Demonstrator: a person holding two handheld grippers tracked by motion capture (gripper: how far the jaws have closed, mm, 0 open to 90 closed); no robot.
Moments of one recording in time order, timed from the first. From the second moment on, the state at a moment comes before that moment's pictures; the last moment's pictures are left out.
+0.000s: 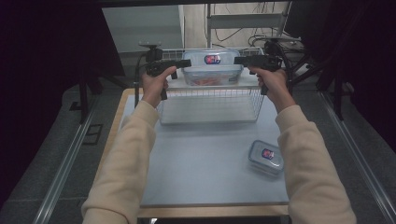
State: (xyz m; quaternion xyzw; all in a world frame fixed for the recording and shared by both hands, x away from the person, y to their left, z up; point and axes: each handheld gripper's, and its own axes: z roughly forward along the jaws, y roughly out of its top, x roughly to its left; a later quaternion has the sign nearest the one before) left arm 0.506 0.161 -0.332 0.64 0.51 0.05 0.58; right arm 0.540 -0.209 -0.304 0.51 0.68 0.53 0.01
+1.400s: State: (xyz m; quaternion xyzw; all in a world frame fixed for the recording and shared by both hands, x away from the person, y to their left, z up) left arm 0.472 0.141 -0.365 0.70 0.46 0.04 0.55; right arm 0.498 -0.204 -0.347 0.44 0.72 0.53 0.06
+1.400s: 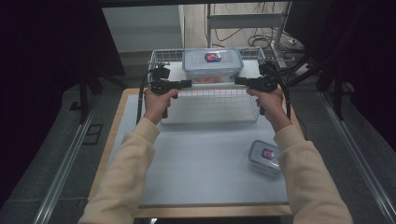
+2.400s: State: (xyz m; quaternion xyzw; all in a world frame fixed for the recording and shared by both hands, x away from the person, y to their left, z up) left arm 0.378 0.170 -0.397 0.70 0.44 0.04 0.56; right arm 0.417 -0.248 -0.373 0.39 0.75 0.53 0.05
